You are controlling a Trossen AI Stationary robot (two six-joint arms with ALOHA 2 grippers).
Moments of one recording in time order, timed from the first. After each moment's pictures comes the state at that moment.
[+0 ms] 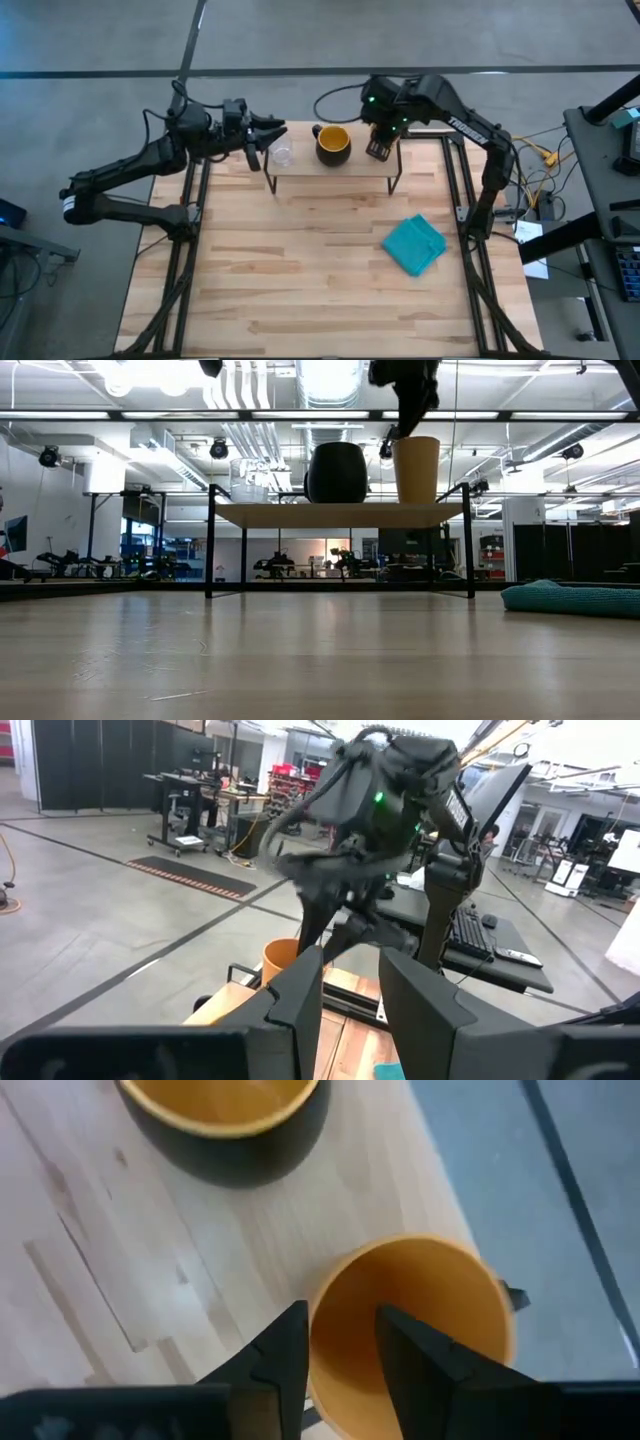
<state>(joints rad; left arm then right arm) 0.36 1.01 1.14 -0.06 0.06 -0.20 -0.43 1.81 2.17 -1.57 0.14 -0.06</state>
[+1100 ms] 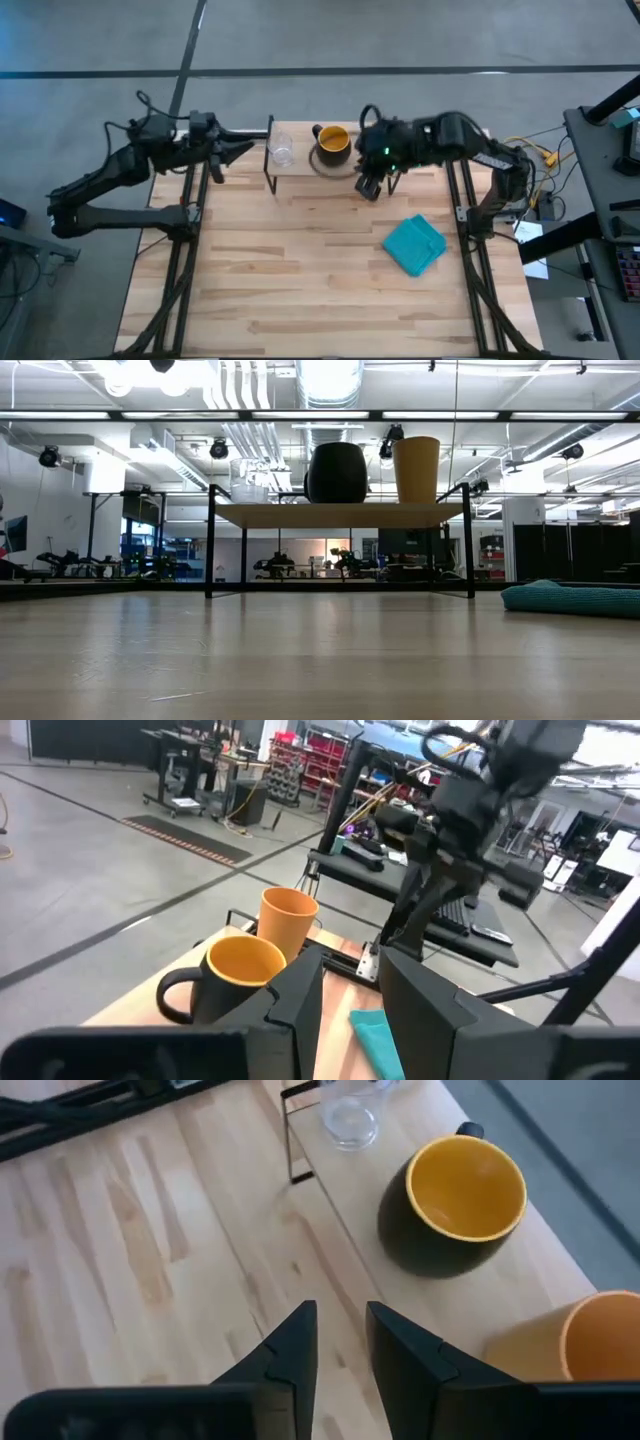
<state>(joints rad) 0.36 0.76 1.08 -0.33 0.08 -0.28 -0.04 1.73 2.23 -1.43 0.23 0.31</state>
